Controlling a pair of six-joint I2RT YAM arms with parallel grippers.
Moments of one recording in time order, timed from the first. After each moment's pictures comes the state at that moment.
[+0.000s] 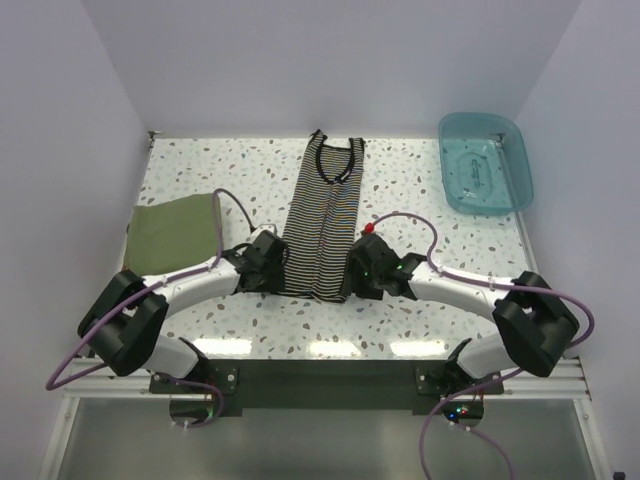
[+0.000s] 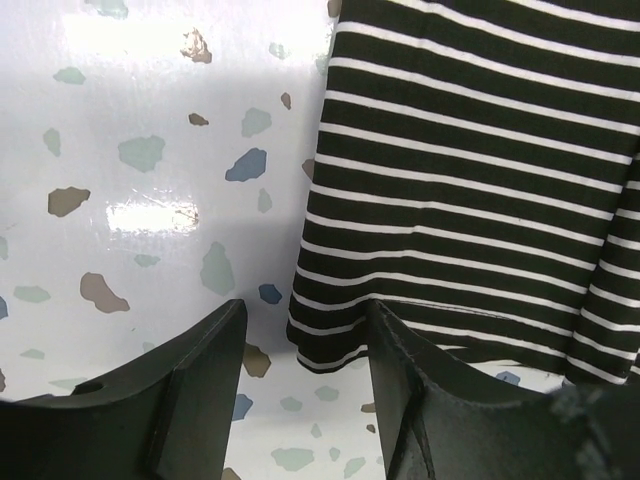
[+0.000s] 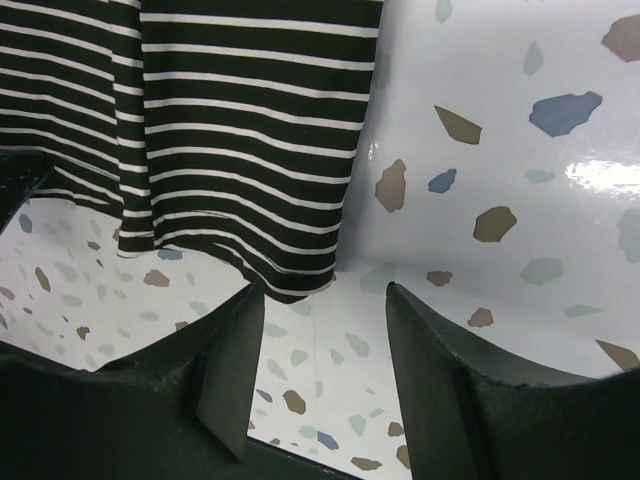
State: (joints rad) left arm -0.65 1.43 0.70 -0.38 -0.24 -0.67; right arm 0.80 1.42 0.76 -0.34 0.06 0.88
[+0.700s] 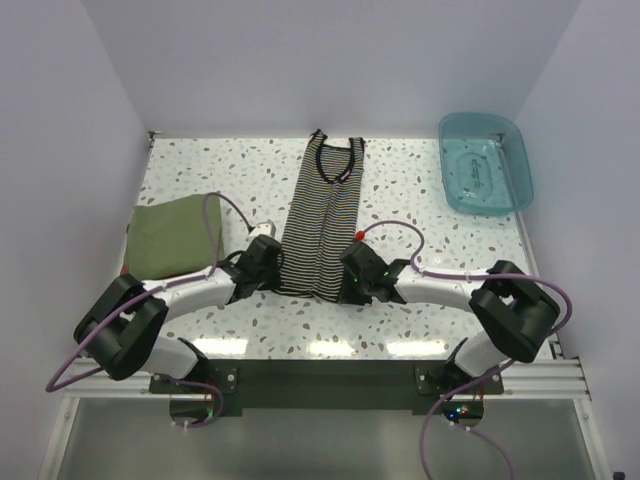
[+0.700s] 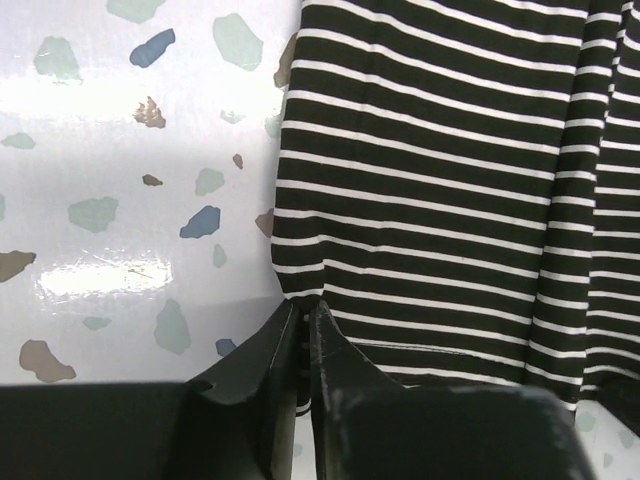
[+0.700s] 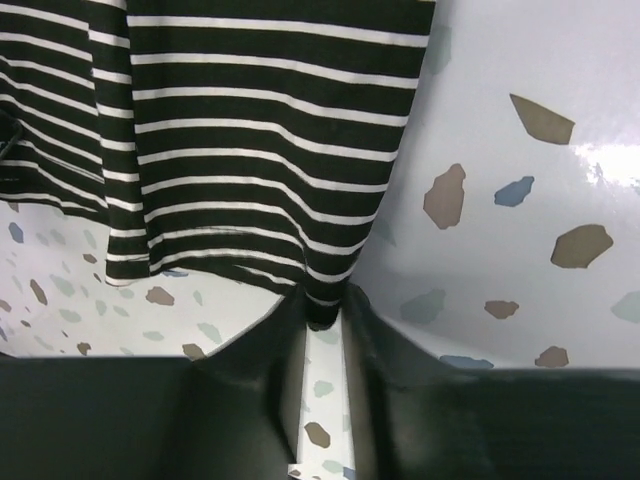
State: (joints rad) left arm -0.65 1.41 0.59 -0.12 -0.22 -0.68; right arm 0.86 1.54 0.74 -0.22 0.06 0.97
